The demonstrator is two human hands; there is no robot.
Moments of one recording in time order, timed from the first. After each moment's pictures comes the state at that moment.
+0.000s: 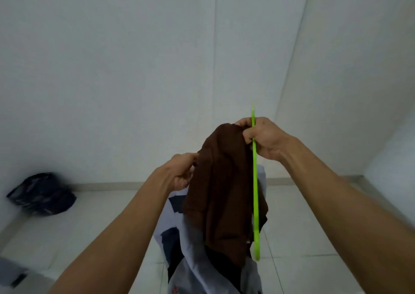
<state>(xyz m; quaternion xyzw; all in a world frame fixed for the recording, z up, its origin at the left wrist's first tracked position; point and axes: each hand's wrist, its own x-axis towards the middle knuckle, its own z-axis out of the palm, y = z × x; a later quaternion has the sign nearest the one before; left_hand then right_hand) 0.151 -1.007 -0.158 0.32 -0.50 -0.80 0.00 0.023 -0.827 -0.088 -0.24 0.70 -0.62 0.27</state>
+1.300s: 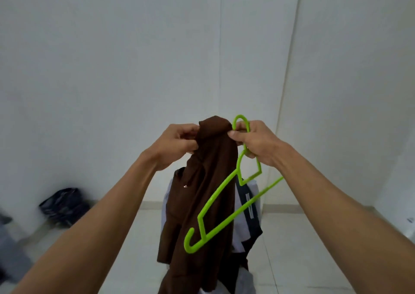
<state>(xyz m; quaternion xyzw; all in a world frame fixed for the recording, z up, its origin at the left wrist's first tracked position) 0.291 -0.906 -0.022 0.04 -0.80 -0.55 0.22 0.146 -0.726 -0.013 -0.36 0.69 -0.60 0.17</state>
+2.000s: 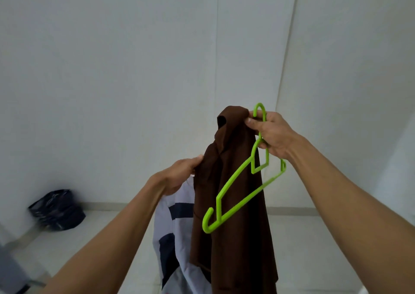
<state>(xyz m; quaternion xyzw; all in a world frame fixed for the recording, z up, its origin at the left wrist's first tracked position) 0.262 -0.888 -0.080 0.14 -0.79 -0.59 0.07 0.101 -0.699 0.001 -0.33 0.66 -0.66 0.15</state>
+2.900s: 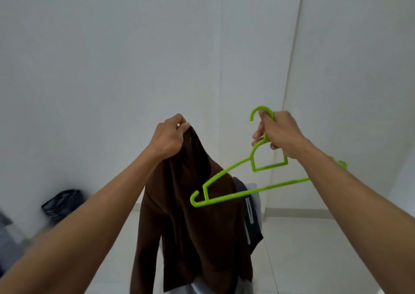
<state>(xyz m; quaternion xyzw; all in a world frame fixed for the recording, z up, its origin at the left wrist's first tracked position) 0.256 -0.919 -0.014 0.21 -0.88 -0.25 0.34 0.100 -0.694 0.005 -0.26 0.78 -0.57 0.02</state>
